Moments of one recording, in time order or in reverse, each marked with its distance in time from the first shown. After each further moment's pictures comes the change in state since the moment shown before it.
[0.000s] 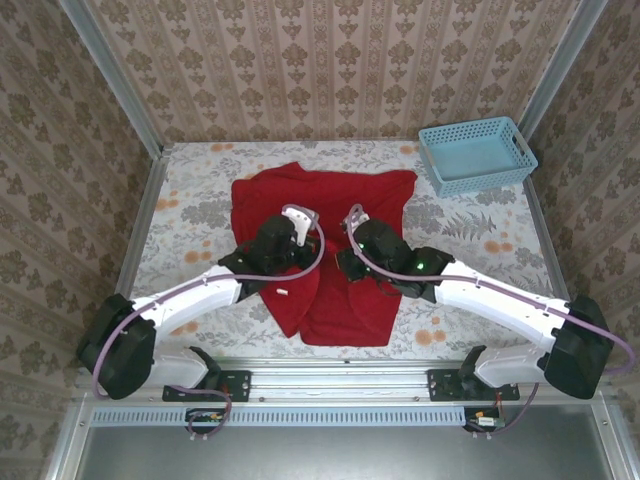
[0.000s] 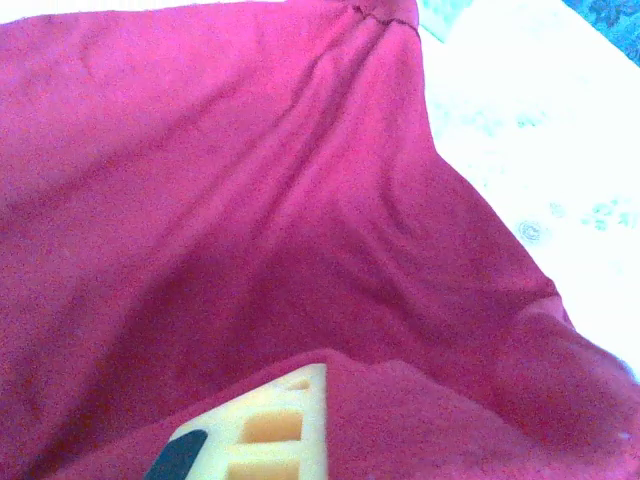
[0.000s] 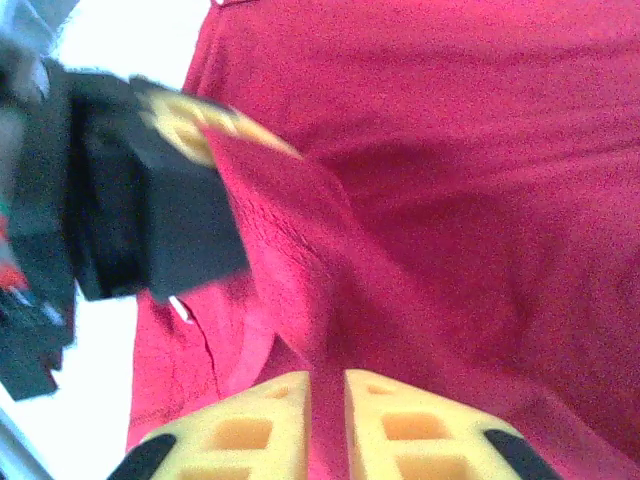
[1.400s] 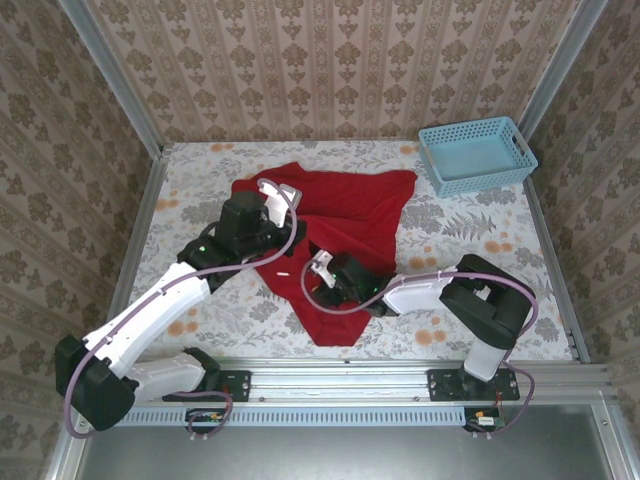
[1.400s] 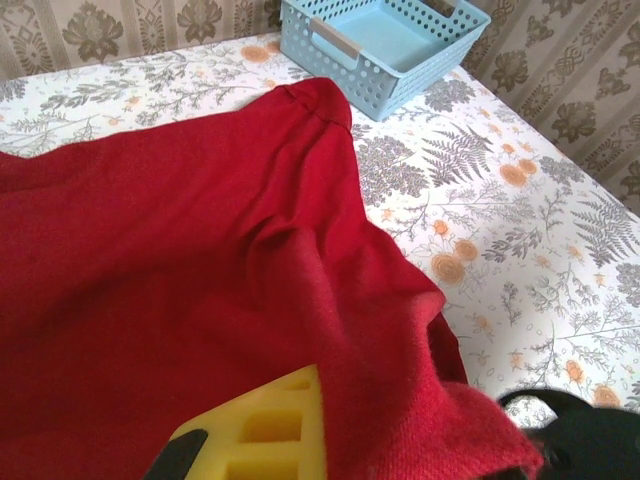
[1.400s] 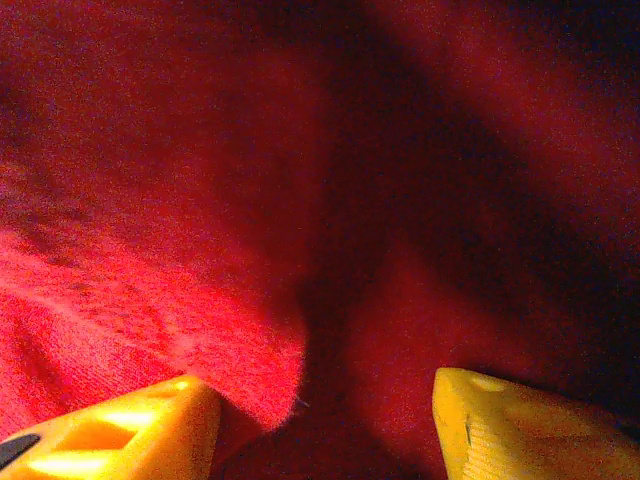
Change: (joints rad) left arm 0.080 -0.193 0.220 -0.346 0.162 0.095; right arm 0.026 0.459 -0.203 0.635 -0.030 -0.420
